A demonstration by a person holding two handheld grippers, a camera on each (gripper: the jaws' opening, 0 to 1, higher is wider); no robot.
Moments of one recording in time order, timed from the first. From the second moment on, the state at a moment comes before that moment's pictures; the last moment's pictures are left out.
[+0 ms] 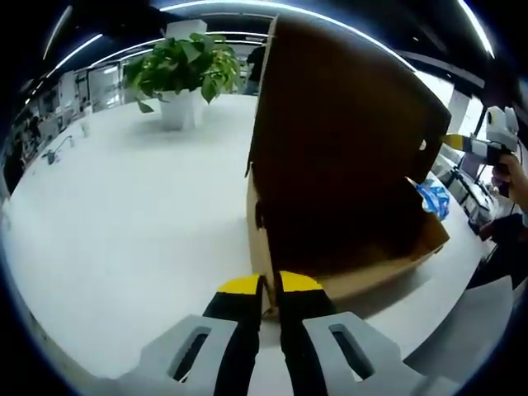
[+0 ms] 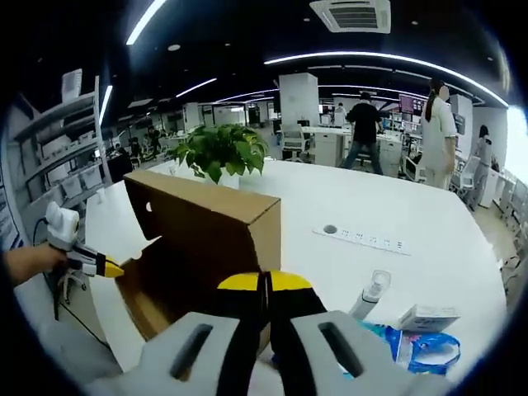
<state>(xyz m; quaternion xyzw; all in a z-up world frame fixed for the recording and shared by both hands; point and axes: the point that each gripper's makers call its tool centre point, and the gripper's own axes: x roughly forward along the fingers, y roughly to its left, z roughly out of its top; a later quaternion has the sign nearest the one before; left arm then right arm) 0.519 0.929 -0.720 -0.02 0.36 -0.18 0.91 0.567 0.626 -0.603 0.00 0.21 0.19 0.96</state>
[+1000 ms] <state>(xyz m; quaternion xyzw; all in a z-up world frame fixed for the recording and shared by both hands) 0.538 0.940 -0.664 0.03 0.27 -0.18 0.94 0.523 0.635 -0.623 0.00 0.20 0.19 0.96</state>
